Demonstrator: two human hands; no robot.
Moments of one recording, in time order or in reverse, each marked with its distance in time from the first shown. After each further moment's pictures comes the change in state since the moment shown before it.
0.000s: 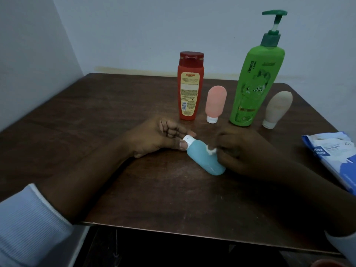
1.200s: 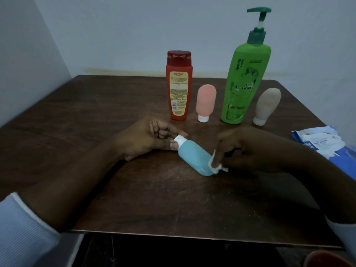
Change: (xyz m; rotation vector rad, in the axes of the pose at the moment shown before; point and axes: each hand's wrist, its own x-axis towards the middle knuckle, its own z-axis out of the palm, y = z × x) left_hand 0.002 0.002 0.000 0.020 -0.001 -0.004; right_hand -0.008 0.010 -0.035 0.196 -0.305 0.018
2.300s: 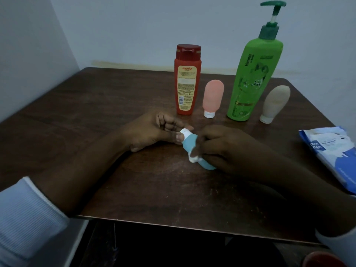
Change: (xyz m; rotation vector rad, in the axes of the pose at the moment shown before) left_hand -0.002 -0.002 -0.002 -0.025 0.009 -0.004; right_hand 0.027 -0.019 0.038 -0.248 0.190 -0.179
